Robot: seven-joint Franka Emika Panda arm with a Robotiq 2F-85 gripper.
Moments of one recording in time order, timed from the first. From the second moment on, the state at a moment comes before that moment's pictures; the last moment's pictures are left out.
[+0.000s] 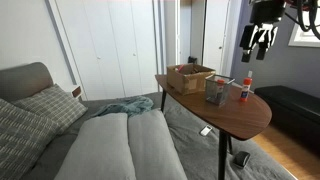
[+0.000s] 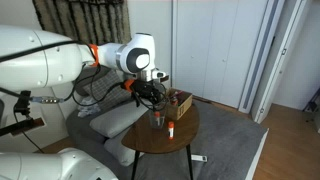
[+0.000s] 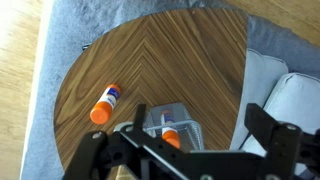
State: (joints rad) arm 0.08 -0.69 -0.02 -2.43 0.03 1.78 -0.12
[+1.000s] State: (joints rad) arm 0.16 -0.55 0.13 -2.41 0.02 1.91 -0.08
